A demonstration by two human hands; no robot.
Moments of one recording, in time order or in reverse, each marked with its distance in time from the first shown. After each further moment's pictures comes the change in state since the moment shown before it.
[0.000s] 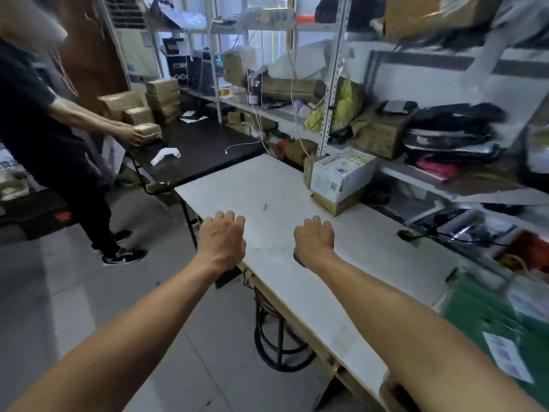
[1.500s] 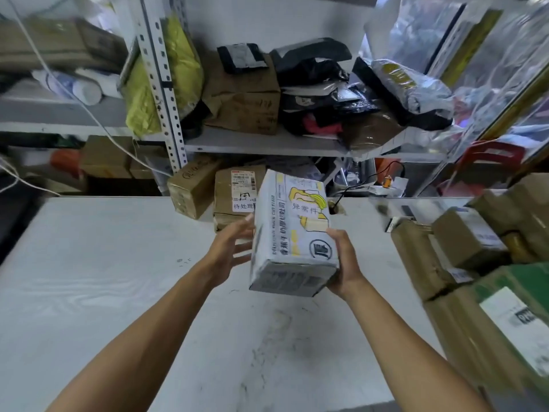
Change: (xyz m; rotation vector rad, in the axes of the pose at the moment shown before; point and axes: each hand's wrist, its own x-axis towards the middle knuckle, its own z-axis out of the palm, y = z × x) left_hand 0.428 0.072 0.170 -1.676 -1.278 0.168; right_hand 0.216 0.066 0.073 2.304 0.694 1.069
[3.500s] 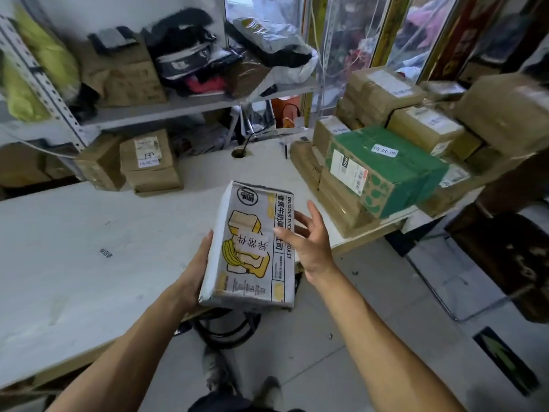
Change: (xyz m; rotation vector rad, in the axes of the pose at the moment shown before) left_hand -0.221 -0.163 0.148 -0.047 -0.313 -0.325; right_hand -0.284 0.064 -0.146 -0.198 0.341 -0.345
